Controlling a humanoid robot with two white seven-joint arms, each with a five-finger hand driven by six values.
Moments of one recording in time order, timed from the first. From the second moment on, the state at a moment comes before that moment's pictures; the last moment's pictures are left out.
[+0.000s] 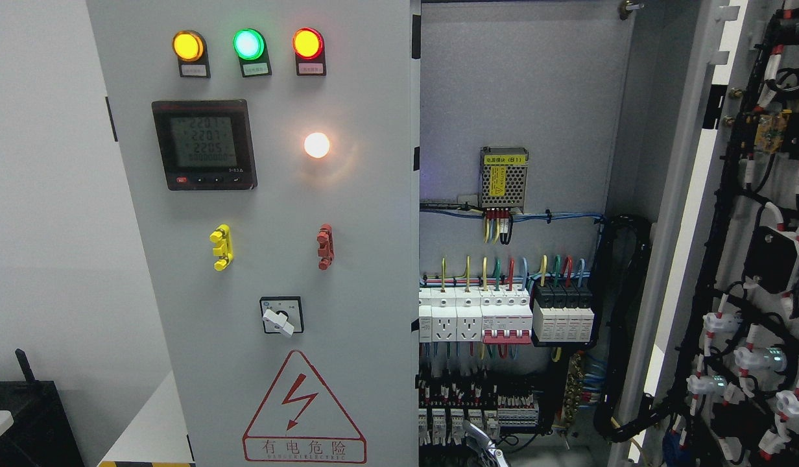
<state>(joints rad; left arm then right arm) 0.04 -0.04 0.08 0.00 -0.08 -0.09 -0.21 -0.10 -0.05 0.32 -1.76 -0.17 -0.06 0.05</state>
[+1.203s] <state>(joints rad) 0.04 -0.04 0.08 0.00 -0.08 -0.09 -0.21 -0.31 -0.05 0.32 -1.58 -0.27 0.03 0.05</state>
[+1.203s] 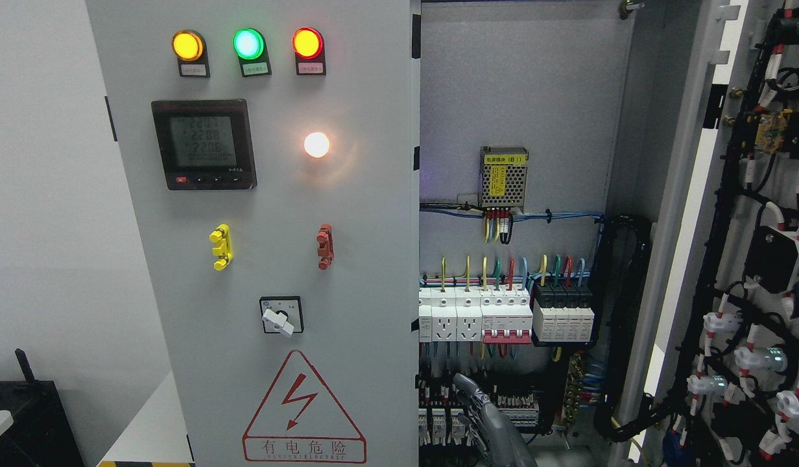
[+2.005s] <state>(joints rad) 0.04 -0.04 0.08 0.00 -0.08 -0.09 -0.21 -0.38 -0.05 0.32 -1.53 -0.29 0.08 0.05</state>
